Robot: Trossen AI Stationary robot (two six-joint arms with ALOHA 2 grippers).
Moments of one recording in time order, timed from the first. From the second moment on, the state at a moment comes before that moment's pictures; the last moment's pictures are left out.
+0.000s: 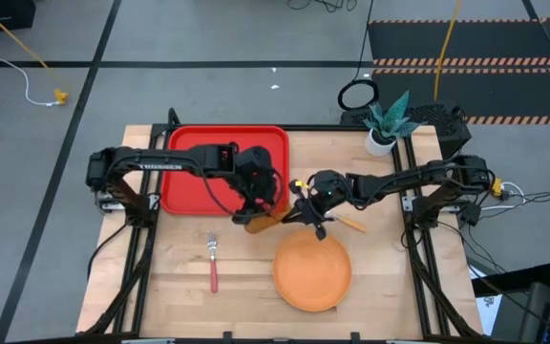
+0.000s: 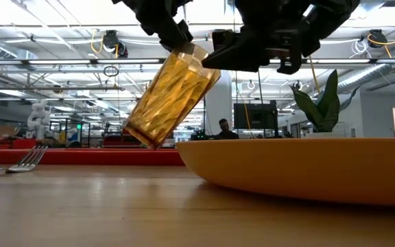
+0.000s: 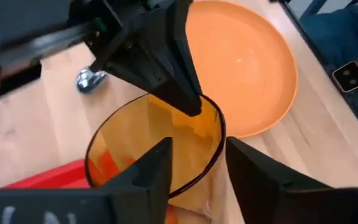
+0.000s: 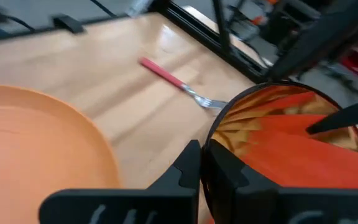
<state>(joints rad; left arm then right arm) 0.11 1.64 1.42 -0.72 0.43 0.34 -0.05 1.54 0.79 0.33 -0.38 -0.62</state>
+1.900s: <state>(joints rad) -0.12 1.61 1.42 -0.76 0.10 0.47 -0.01 1.29 0.80 0.27 -0.31 -0.53</state>
